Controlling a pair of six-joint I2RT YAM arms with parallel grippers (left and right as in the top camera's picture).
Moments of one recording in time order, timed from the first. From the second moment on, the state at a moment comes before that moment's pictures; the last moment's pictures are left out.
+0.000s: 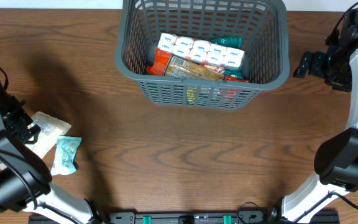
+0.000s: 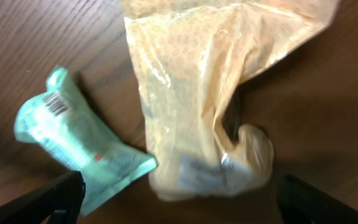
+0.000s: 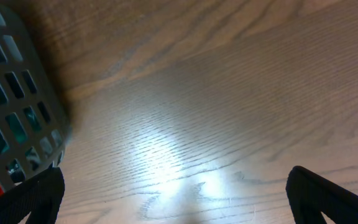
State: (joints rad) left arm 0.59 1.89 1.54 -1.30 -0.14 -1.77; right arm -0.28 1.92 1.91 -1.39 -0.01 0.09
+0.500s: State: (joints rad) left arm 0.65 2.12 1.54 -1.22 -0.14 -1.77; right arm -0.28 1.92 1.91 -1.40 -0.01 0.09
